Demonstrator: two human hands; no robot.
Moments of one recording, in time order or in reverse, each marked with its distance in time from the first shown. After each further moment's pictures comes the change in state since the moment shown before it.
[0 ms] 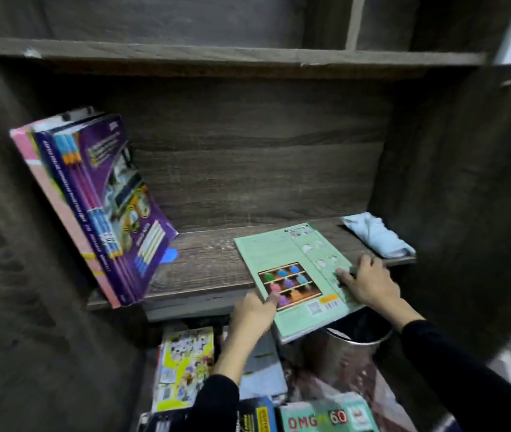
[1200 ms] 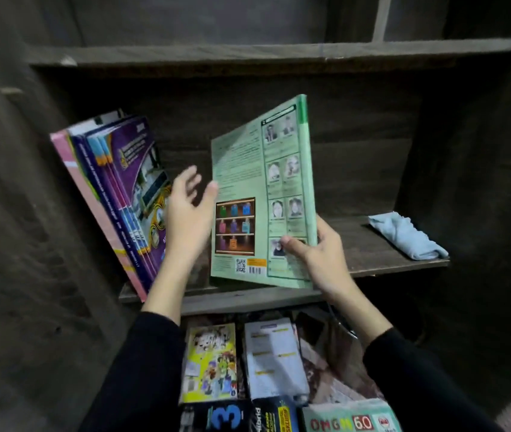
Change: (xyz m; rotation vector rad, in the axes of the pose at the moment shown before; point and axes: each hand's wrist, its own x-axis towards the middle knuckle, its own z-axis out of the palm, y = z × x) left_hand -0.017 0.041 -0.154 -0.584 0.618 0.499; right_hand -0.080 -0.129 -0.028 1.254 -0.006 -0.554
